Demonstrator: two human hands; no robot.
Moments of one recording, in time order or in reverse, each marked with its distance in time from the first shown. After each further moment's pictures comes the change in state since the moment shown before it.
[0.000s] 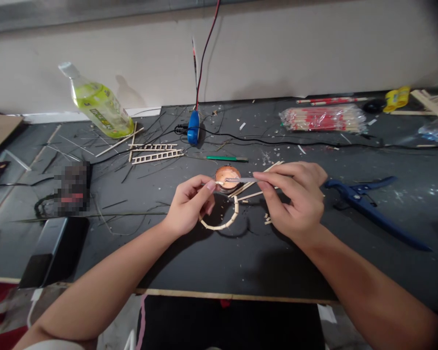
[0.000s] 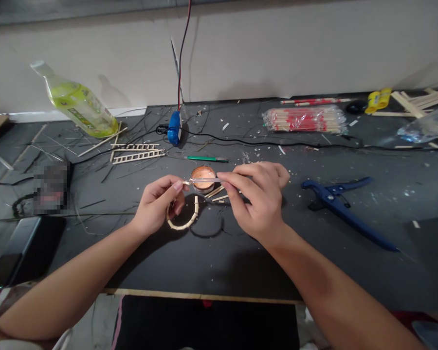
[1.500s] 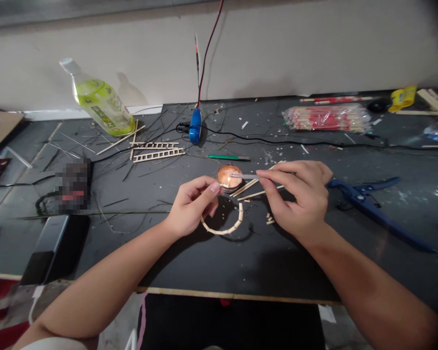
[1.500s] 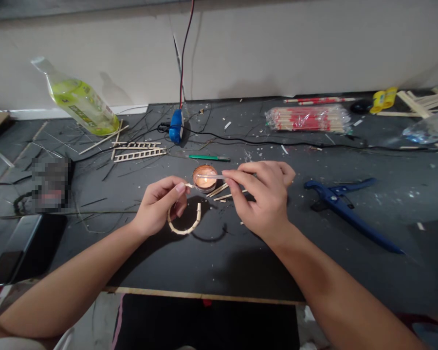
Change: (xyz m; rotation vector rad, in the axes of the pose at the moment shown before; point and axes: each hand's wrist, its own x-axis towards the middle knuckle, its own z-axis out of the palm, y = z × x) left_hand -0.002 0.002 0.001 -0.025 -0.045 0.029; right_hand -0.001 0.005 0.001 -0.060 -0.041 0.046
